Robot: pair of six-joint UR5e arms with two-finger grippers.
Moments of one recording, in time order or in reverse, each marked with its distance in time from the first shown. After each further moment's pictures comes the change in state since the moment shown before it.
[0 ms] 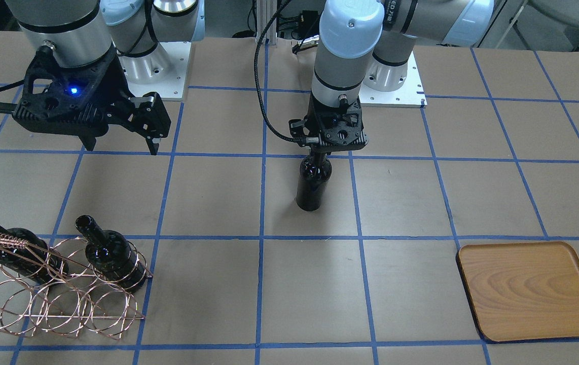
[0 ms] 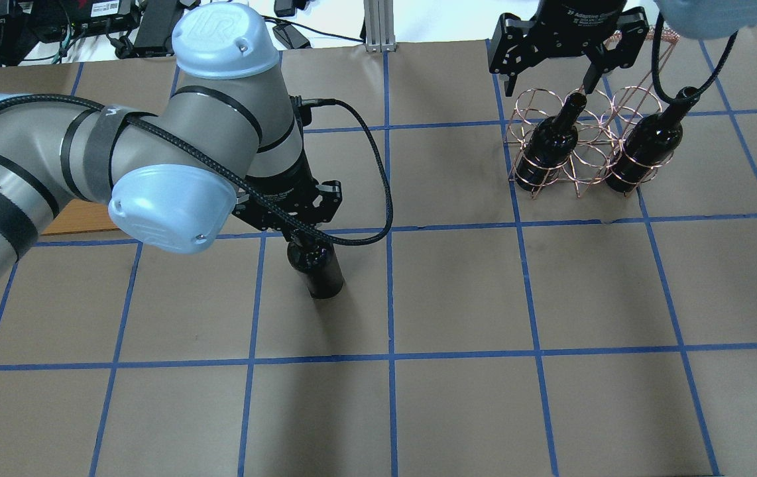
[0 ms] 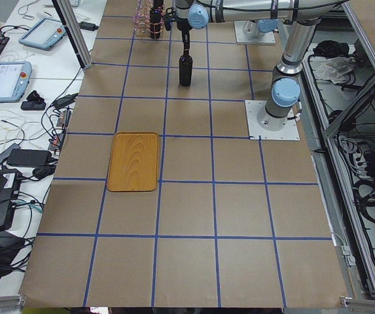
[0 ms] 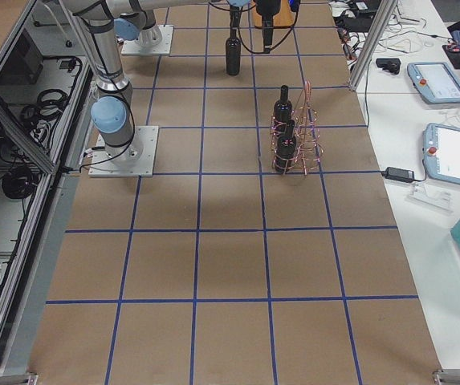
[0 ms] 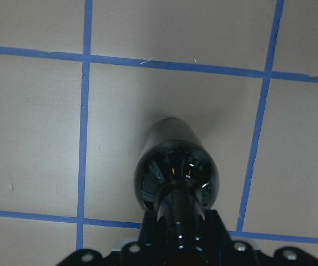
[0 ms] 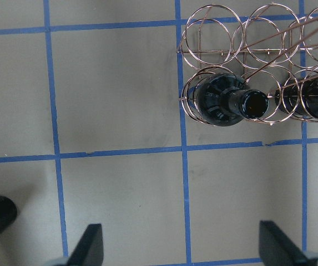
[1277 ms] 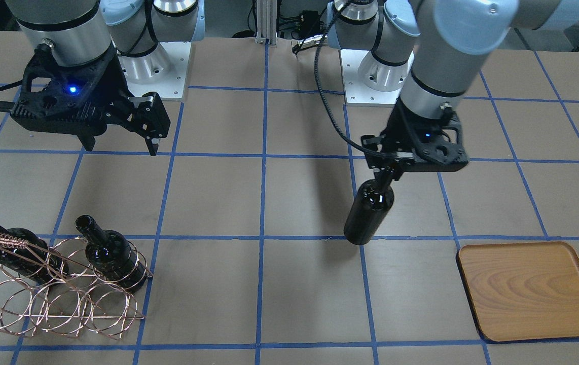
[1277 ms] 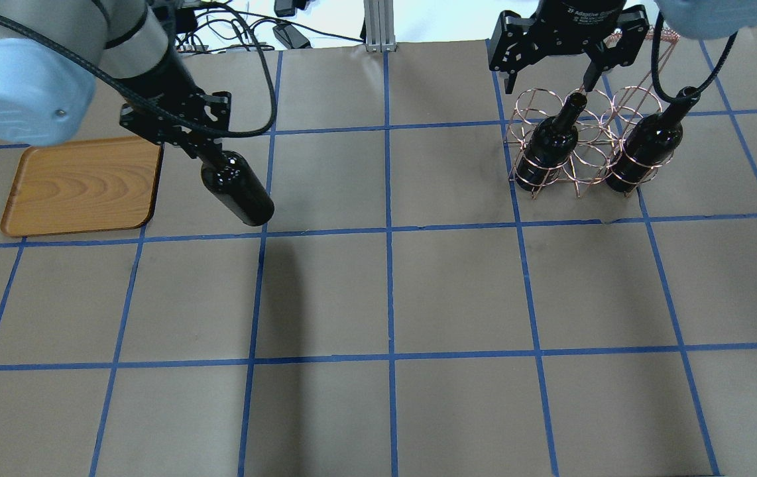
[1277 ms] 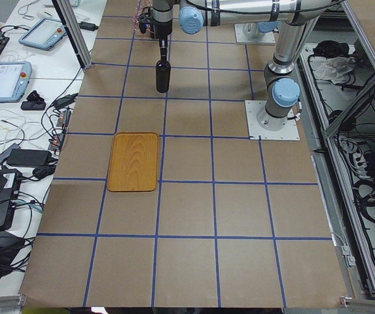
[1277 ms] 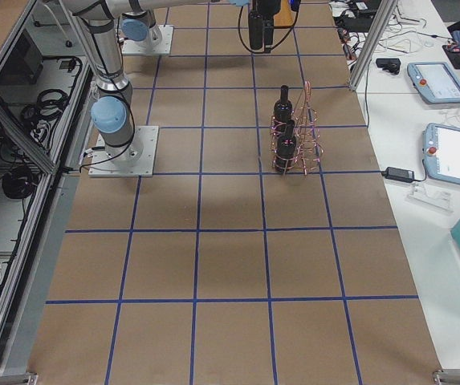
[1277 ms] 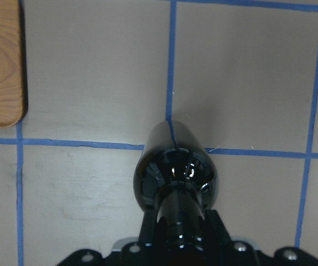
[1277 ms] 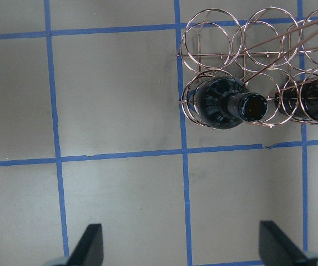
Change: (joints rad) left arm 0.318 -0.031 0.196 -0.067 -0.017 0.336; right arm 0.000 -0.001 0.000 -0.009 0.000 0.005
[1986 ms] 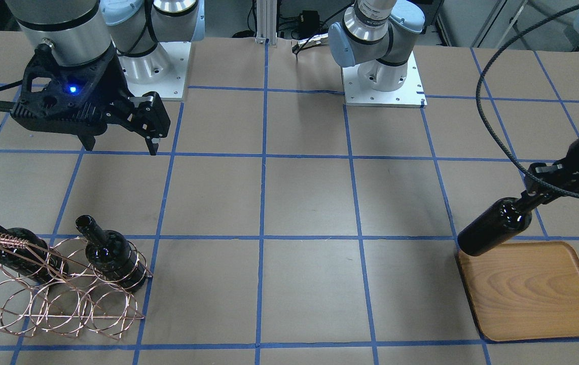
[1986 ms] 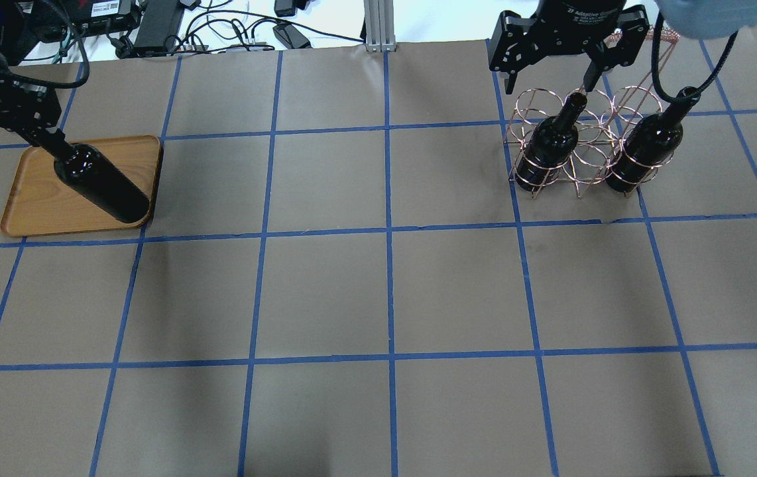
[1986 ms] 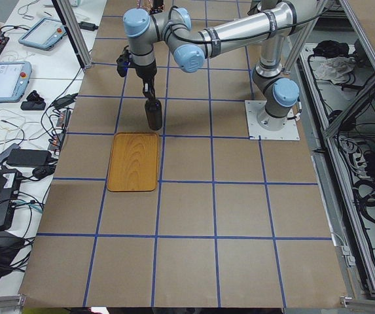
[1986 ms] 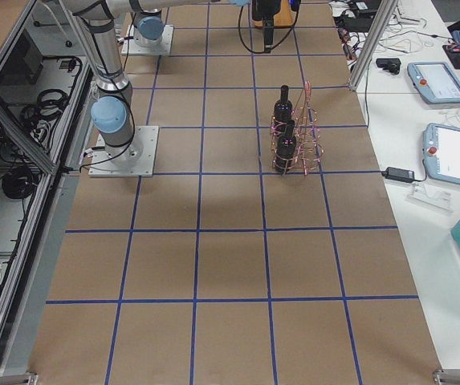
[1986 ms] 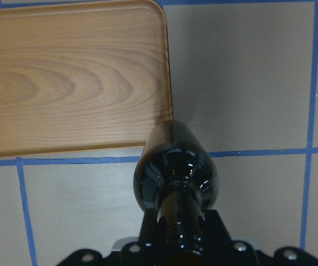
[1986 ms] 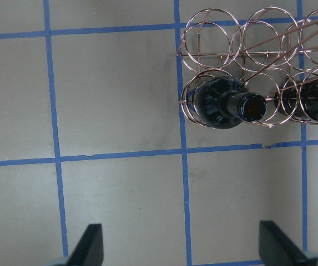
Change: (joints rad) left arm 0.370 -0.137 0.156 -0.098 0.022 0.499; right arm 0.000 0.000 0.000 0.001 0.000 -0.001
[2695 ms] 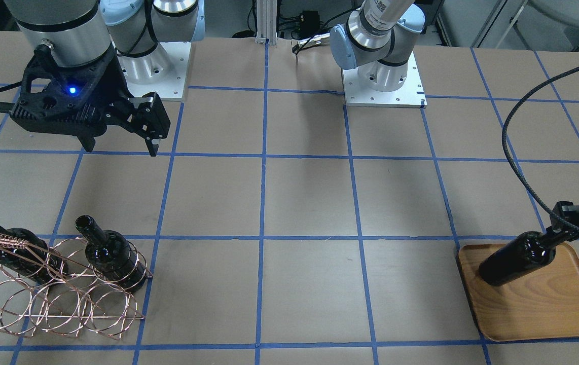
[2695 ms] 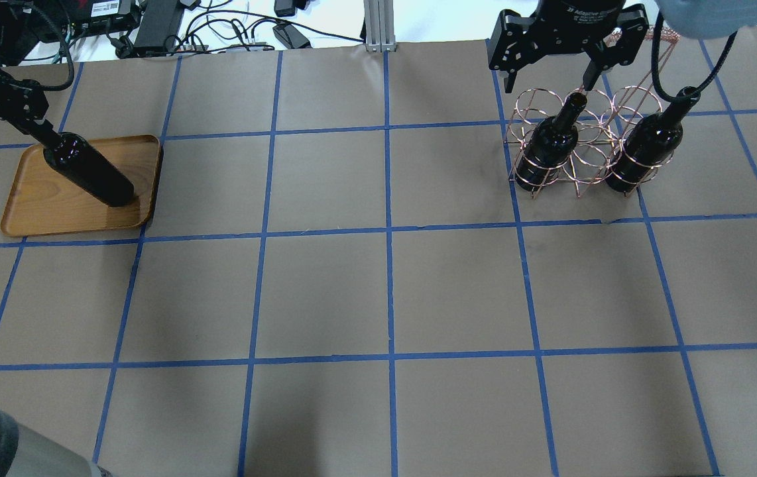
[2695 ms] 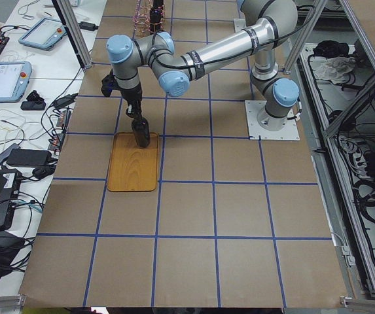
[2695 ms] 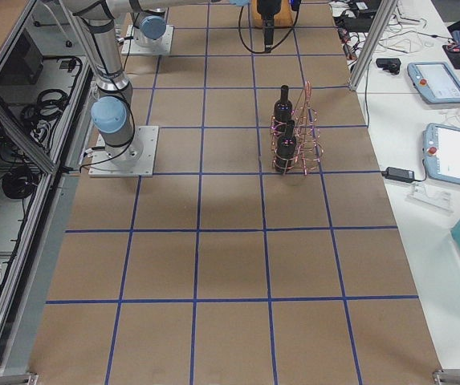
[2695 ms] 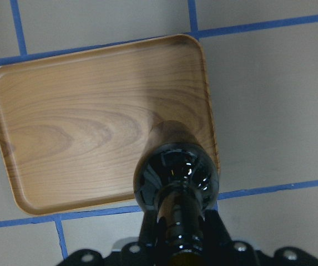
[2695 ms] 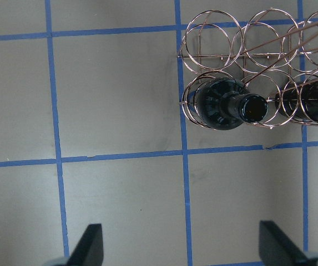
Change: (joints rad) left arm 0.029 -0.140 0.075 0.093 -0.005 0.106; right arm 0.000 0.000 0.000 -0.004 0.001 -0.001
